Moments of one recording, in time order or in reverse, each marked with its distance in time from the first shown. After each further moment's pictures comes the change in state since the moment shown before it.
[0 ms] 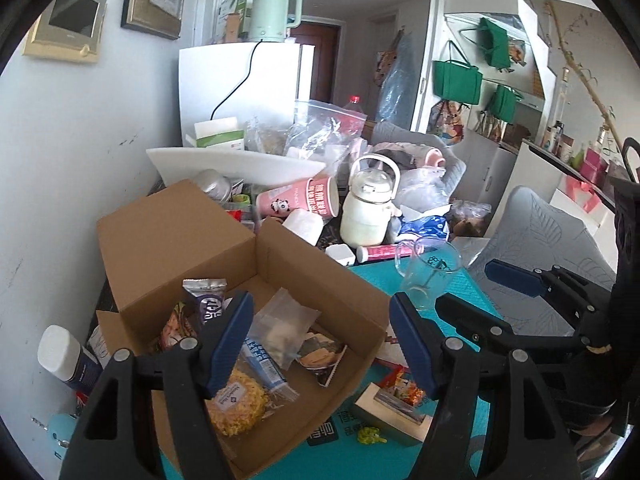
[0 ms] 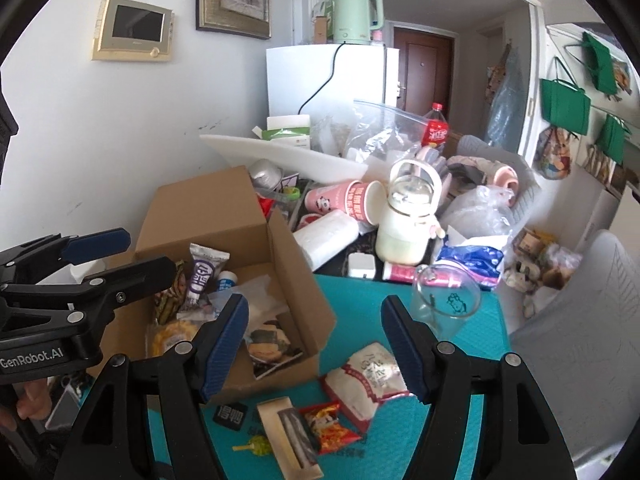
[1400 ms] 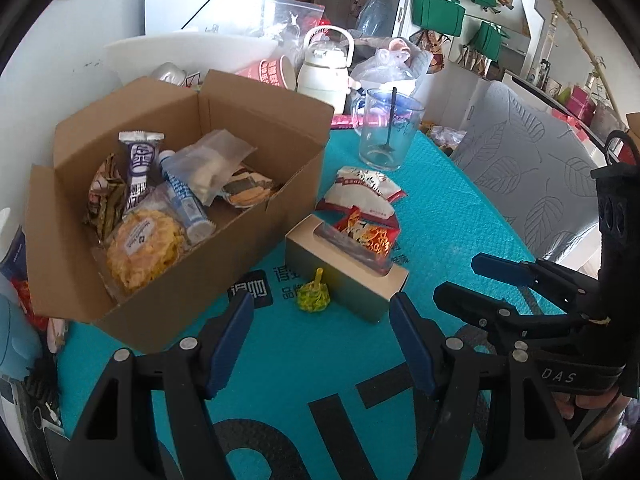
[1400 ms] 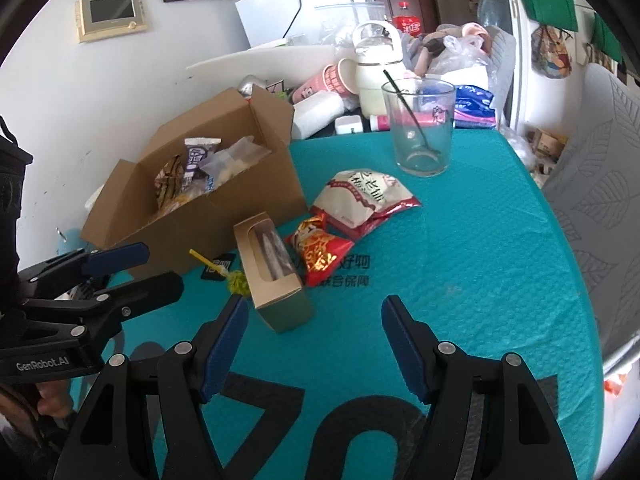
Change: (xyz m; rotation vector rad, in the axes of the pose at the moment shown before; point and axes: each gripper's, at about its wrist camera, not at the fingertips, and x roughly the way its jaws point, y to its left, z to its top) left arm 0.031 -0.049 -0.145 0.016 0.241 -0.049; right arm -0.001 -0.046 -0.165 0.186 0.186 0.146
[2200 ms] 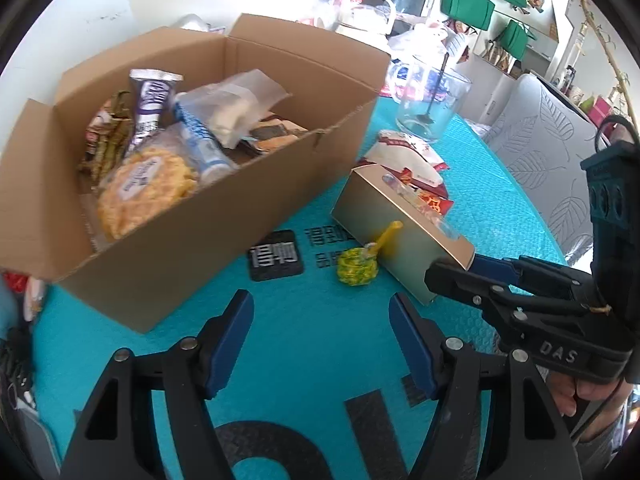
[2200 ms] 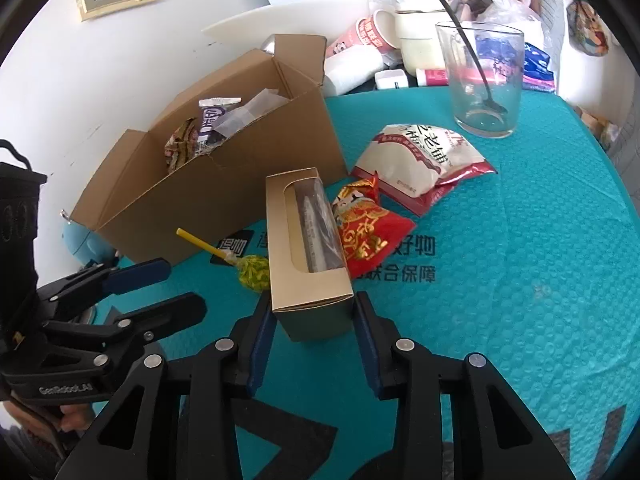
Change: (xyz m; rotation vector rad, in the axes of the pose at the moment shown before) left arm 0.040 0.028 -0.016 -0.084 0.078 0.001; right arm 0.064 0.000 -0.002 0.000 0.105 0.135
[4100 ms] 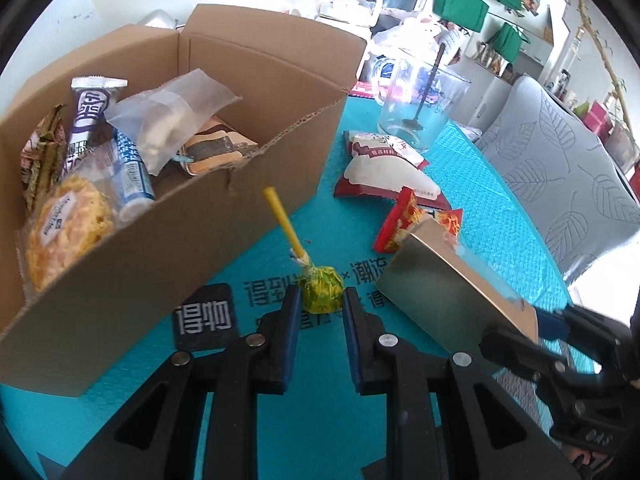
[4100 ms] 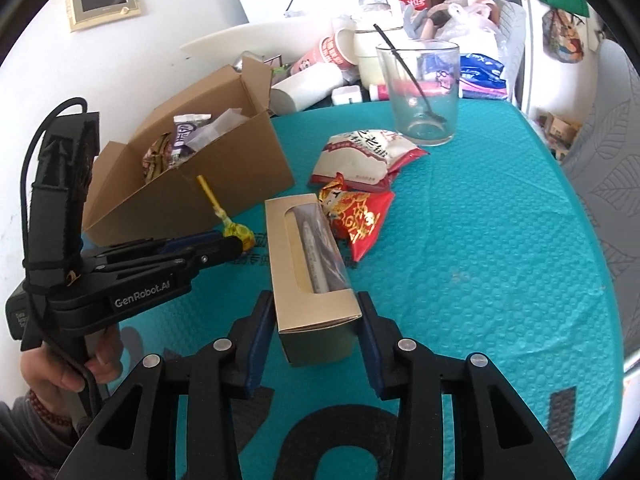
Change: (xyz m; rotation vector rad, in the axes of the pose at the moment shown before) left arm 0.049 -0.024 0.028 -0.015 -0.011 -0.042; right arm -0.034 -0.022 -0.014 0.013 -0.044 -0.100
